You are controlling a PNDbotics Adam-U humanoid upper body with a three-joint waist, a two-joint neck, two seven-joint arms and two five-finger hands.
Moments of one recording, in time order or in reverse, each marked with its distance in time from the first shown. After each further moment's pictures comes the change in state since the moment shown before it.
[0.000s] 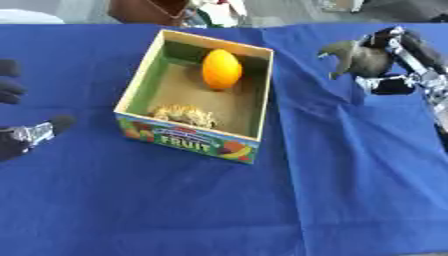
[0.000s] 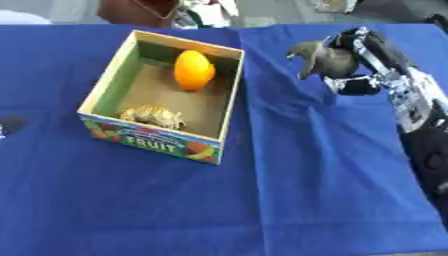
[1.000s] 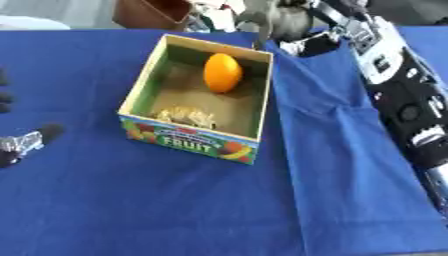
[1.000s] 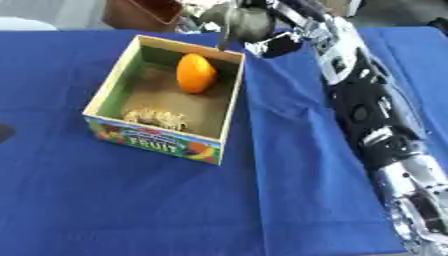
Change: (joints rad) left arm 0.007 -0.045 -0.013 -0.009 0.010 -0.012 -0.001; right arm -0.163 0.213 0.024 -0.020 0.000 0.001 0.218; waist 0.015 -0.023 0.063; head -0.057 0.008
